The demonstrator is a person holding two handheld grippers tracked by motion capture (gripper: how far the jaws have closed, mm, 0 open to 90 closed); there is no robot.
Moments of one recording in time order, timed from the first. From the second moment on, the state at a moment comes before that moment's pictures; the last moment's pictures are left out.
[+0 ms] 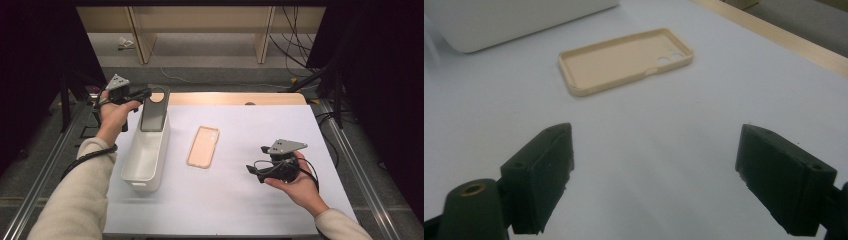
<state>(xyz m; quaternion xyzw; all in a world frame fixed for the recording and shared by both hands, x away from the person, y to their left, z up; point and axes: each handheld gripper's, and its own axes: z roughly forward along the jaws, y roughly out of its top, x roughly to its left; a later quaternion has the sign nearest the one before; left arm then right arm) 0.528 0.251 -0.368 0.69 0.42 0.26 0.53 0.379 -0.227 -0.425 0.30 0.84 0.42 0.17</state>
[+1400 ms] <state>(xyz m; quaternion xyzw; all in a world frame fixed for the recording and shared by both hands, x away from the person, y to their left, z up) 0.541 0.259 -0.394 0.70 0.44 0.24 0.51 0.380 -0.228 -0.425 0.30 0.84 0.42 0.17</state>
